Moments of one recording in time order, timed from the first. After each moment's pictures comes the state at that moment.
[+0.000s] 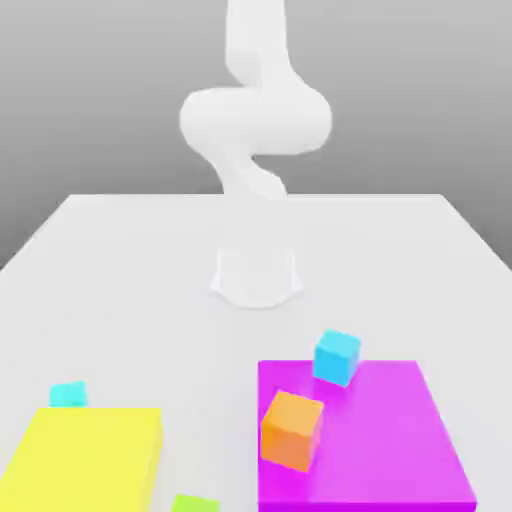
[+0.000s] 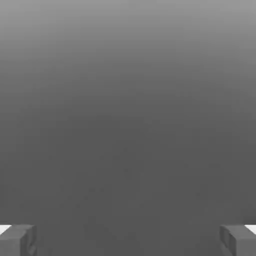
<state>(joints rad) 0.01 -0.71 -0.06 -2.33 -0.01 2.35 0.72</state>
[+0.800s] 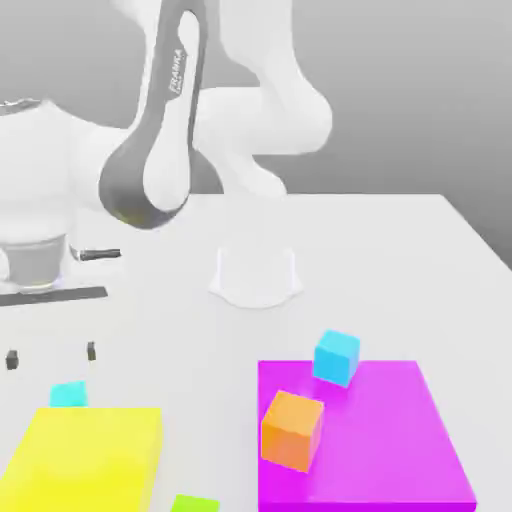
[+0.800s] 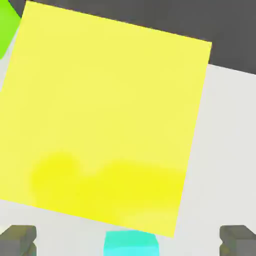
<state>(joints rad) -0.13 0.17 -0.46 -2.61 0.25 2.77 -0.28</state>
